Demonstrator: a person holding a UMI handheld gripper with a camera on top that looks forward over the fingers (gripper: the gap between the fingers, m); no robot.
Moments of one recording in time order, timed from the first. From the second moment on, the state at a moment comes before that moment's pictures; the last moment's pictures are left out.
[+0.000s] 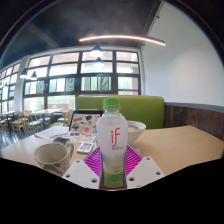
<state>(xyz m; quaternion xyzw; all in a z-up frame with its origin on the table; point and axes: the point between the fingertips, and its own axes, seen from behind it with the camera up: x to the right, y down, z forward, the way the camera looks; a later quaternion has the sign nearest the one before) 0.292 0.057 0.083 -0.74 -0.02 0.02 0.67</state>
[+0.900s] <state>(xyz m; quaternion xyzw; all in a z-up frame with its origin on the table) 0.310 0.029 0.062 -0.78 0.00 0.04 0.62</state>
